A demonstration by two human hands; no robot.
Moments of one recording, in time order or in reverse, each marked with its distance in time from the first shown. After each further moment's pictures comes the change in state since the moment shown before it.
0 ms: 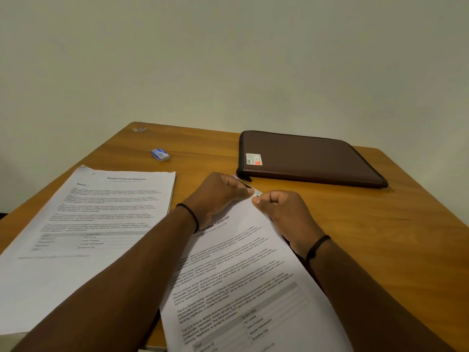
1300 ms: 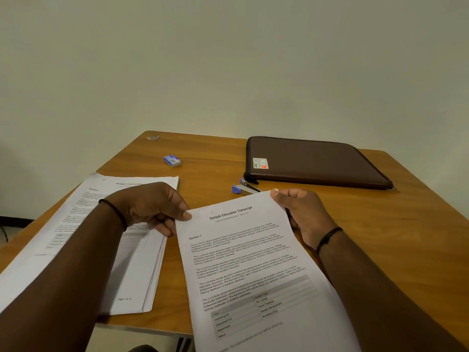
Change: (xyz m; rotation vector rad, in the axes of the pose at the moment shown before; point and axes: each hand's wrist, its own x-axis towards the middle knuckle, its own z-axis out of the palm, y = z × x) left_hand -0.059 0.021 -0.132 0.390 -0.246 -0.364; right_hand -0.003 -0.015 -0.012 0.127 0.013 0.188
